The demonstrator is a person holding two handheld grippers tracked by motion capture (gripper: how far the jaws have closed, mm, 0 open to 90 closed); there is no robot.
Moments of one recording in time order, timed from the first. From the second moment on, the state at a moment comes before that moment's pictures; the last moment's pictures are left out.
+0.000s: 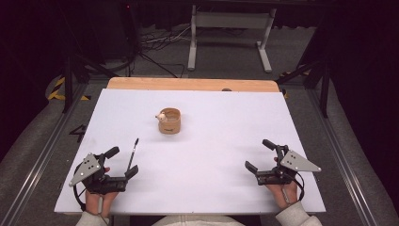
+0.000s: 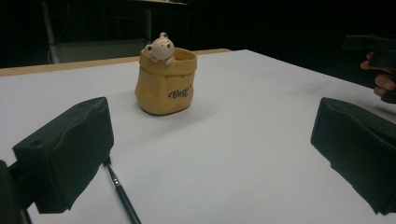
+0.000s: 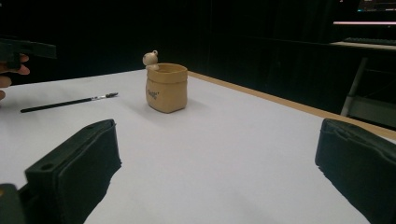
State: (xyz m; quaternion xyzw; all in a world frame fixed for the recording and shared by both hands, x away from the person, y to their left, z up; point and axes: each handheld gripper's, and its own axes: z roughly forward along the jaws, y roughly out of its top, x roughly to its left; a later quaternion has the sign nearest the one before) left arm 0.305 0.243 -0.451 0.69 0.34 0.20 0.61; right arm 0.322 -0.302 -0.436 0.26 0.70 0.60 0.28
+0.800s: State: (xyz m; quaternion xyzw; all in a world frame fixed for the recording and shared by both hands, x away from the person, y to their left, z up) left arm 0.305 0.247 -0.449 0.68 0.34 0.21 0.61; right arm 0.323 -0.301 -0.436 0.25 0.70 0.61 0.27
